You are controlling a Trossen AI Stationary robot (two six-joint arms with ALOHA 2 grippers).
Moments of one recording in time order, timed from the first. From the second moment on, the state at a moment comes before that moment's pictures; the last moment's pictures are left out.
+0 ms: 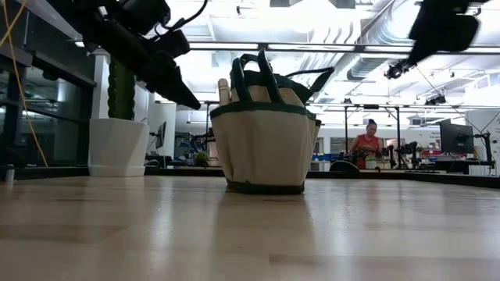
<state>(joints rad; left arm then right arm) 0.28 1.16 0.65 -0.03 -0.05 0.14 0.52 1.24 0.98 -0.76 0.34 1.02</state>
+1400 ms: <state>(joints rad) -0.19 1.17 0.65 0.21 -0.43 -0.27 0.93 1.68 0.98 -0.64 0.13 1.26</state>
